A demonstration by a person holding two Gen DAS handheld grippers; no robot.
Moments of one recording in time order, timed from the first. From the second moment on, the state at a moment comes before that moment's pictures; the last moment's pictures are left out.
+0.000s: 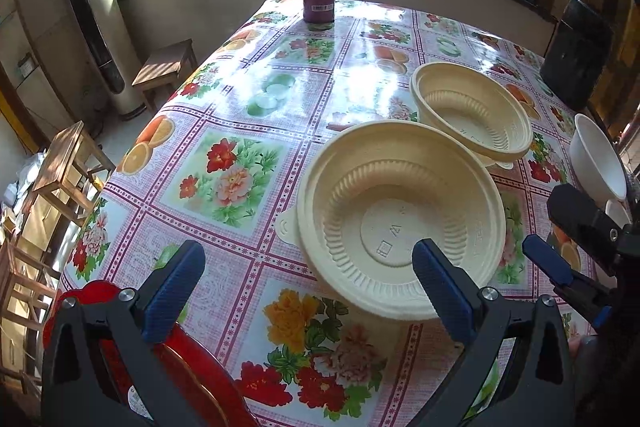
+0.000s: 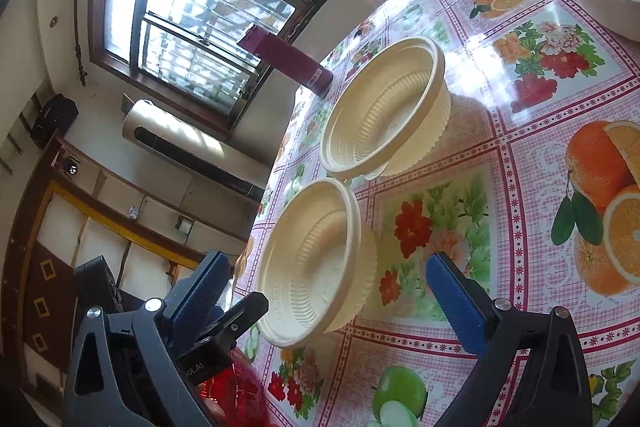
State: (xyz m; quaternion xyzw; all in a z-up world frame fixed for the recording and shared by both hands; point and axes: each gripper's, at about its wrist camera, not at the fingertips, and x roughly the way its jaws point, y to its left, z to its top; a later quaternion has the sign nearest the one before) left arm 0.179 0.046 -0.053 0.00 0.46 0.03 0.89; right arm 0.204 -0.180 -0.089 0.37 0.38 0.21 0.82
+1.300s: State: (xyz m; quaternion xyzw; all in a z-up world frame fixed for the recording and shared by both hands) left arm 0.199 0.078 -0.059 -0.16 0.50 -0.08 0.85; right arm 0.218 -0.149 -0.090 0.33 0.40 0.22 0.82
